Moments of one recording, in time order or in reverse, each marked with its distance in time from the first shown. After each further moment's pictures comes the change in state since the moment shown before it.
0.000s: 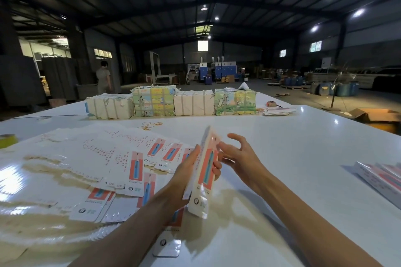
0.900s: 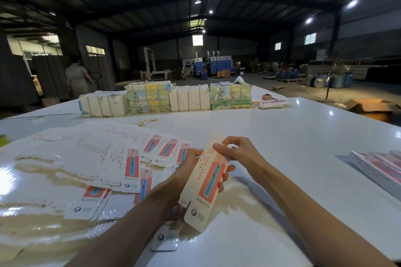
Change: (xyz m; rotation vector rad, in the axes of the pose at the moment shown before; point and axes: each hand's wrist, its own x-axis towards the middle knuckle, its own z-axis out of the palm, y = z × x) left_hand -0.004 0.005 0.007 -0.013 -0.365 -0.210; right_hand -0.002 -0.007 -0.008 -0.512 0.113 -0.037
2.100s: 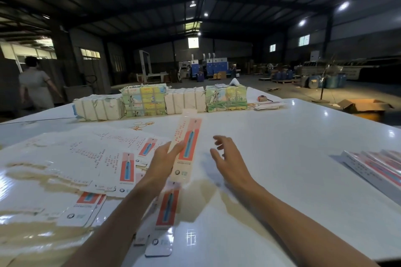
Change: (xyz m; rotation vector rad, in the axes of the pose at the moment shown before) left_hand -0.008 0.022 -0.032 0.493 0.594 0.437; right_hand -0.002 0.028 0.028 -0.296 0.245 -0.294
